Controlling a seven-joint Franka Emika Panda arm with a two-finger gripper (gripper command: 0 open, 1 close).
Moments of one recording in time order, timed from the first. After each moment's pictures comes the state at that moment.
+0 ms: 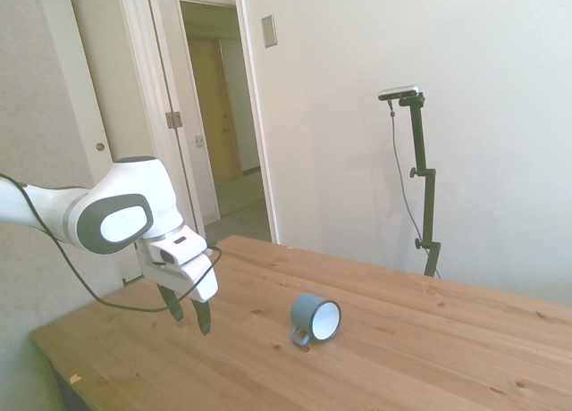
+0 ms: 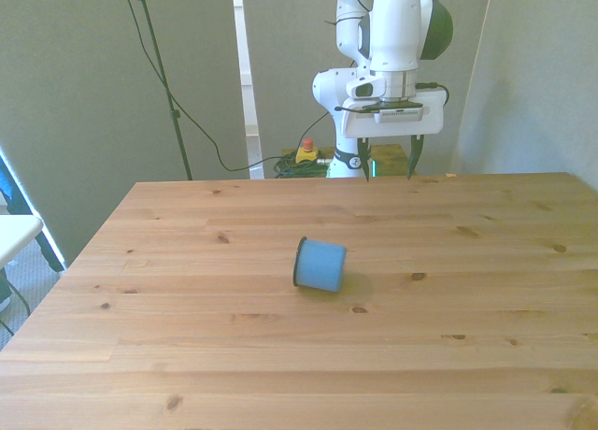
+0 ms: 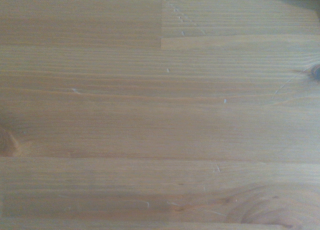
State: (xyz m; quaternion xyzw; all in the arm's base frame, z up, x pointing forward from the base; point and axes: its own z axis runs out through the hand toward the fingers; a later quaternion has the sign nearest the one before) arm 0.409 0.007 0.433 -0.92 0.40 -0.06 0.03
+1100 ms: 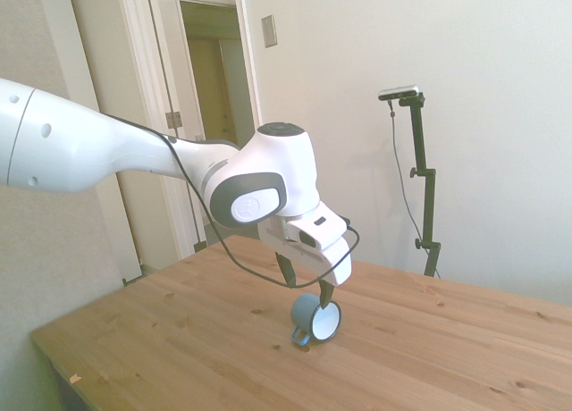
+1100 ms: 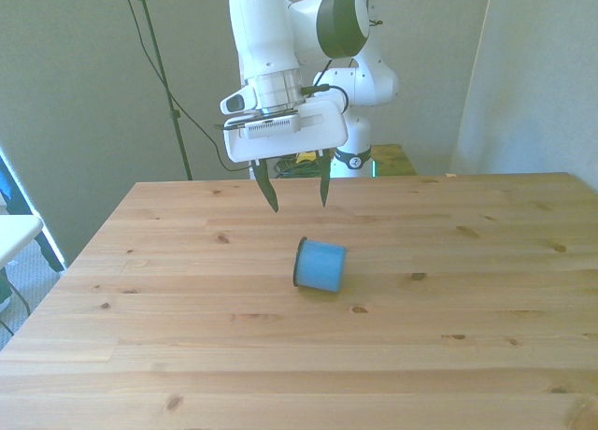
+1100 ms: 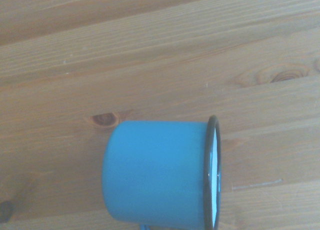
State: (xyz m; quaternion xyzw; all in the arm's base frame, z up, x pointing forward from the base) arm 0.535 -0.214 0.465 -0.87 0.47 -0.08 0.14
